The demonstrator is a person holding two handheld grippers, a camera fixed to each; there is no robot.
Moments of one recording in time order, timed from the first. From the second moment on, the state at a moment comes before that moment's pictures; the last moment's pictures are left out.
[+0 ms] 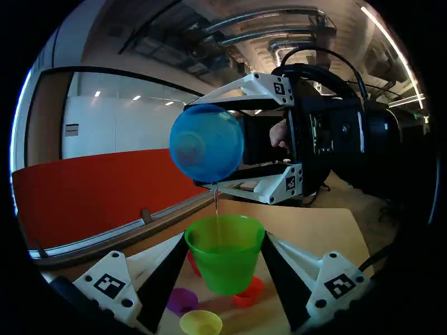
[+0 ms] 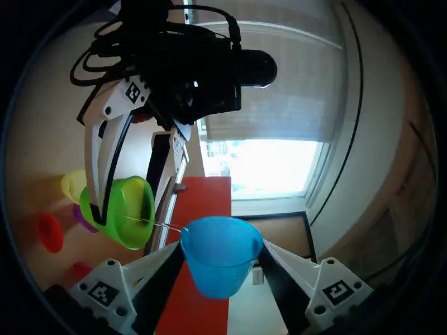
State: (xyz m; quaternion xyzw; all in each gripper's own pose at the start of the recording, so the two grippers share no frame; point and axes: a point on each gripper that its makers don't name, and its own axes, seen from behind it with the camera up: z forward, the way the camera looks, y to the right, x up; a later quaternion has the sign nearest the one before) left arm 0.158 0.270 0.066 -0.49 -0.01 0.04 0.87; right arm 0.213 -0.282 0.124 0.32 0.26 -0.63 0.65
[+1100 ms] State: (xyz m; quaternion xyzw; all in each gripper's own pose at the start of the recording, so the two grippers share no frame) left arm 0.160 0.267 0.067 -0.49 -0.01 0.04 0.87; right arm 0.216 -0.283 0.122 0.32 0.27 -0.63 0.65
